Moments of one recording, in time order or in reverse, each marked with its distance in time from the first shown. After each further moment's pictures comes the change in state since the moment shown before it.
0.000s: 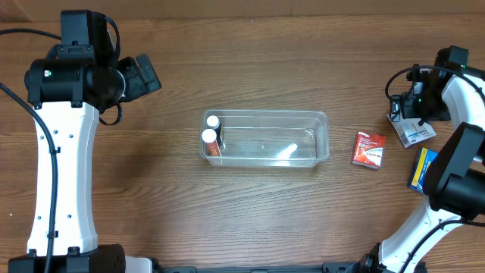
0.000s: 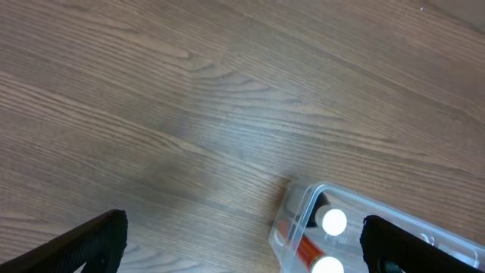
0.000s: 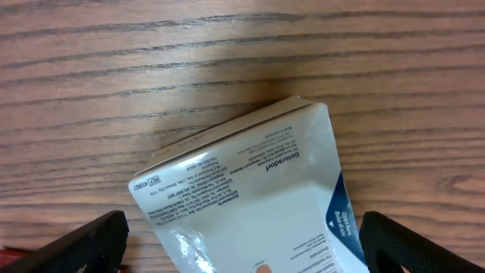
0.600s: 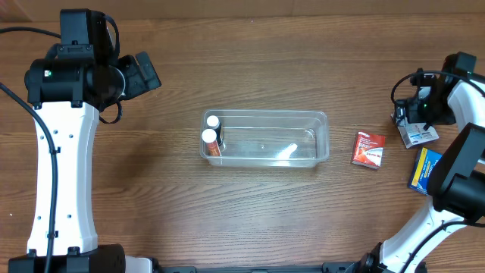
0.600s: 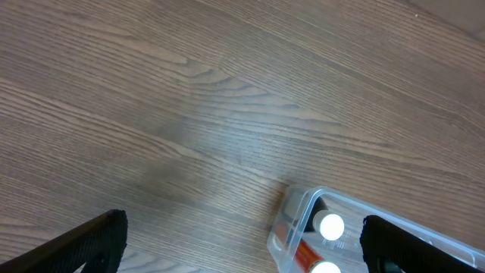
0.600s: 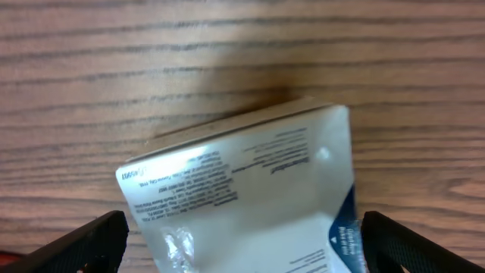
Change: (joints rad) left arm 0.000 0.000 0.000 0.014 0.000 0.000; right arm -0.043 0.000 -0.042 0.040 -0.027 -0.055
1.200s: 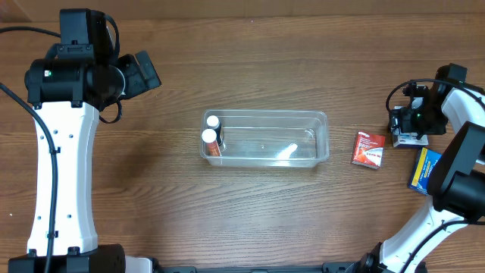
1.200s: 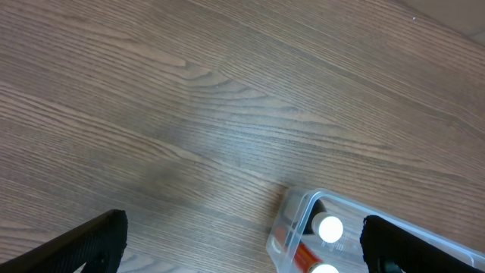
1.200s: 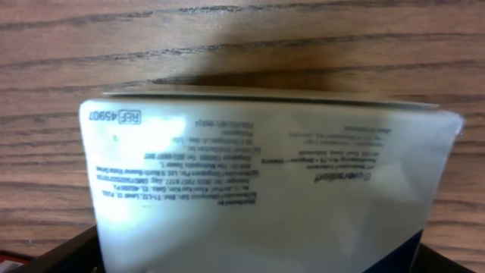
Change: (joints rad) left arm 0.000 0.000 0.000 0.008 0.000 0.000; right arm 0.000 0.002 -0.097 0.049 -0.025 0.011
